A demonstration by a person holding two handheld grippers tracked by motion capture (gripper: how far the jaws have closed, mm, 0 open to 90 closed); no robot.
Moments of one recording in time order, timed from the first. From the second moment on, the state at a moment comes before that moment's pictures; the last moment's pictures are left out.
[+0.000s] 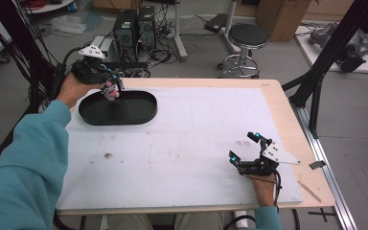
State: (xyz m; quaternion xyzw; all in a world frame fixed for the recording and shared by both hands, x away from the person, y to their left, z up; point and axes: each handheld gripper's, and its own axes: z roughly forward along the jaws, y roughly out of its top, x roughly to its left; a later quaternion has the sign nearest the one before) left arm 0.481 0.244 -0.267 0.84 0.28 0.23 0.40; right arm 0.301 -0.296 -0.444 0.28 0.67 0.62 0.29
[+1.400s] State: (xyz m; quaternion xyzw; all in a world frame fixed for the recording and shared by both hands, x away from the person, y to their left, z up) left arm 0.507 0.246 -0.276 0.83 0.33 0.25 0.37; right arm 0.298 -0.295 -0.456 0.28 0.66 0.63 0.31
